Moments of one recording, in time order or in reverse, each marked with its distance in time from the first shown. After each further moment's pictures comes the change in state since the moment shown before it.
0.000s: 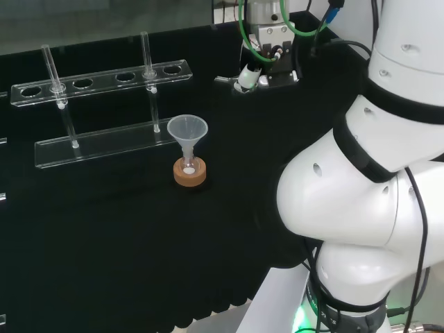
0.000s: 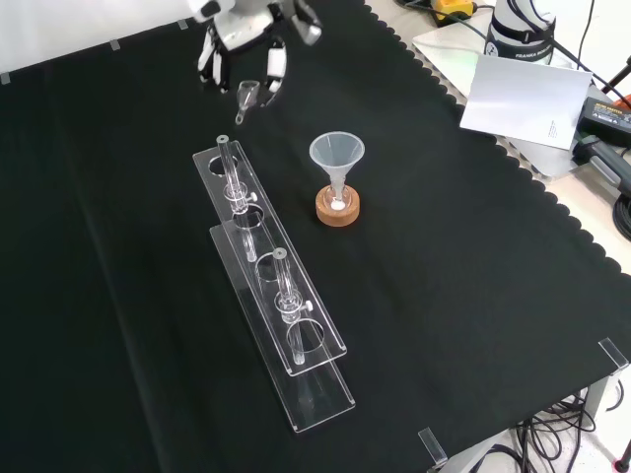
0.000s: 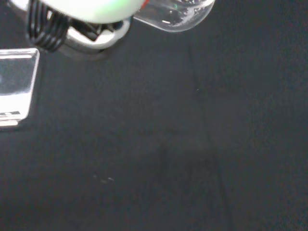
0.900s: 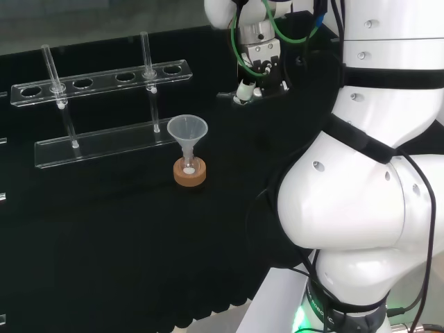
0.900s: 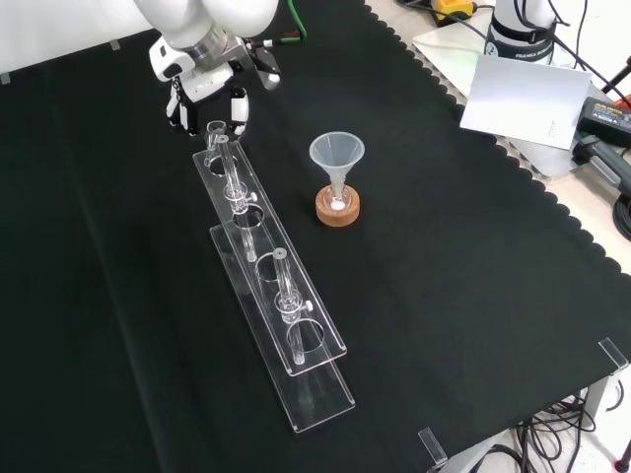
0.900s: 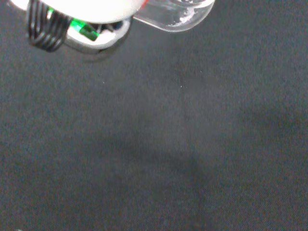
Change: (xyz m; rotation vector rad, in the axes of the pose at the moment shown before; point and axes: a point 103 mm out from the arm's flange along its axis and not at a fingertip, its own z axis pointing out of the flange) arm -0.012 0.088 0.053 0.047 -0.100 0.010
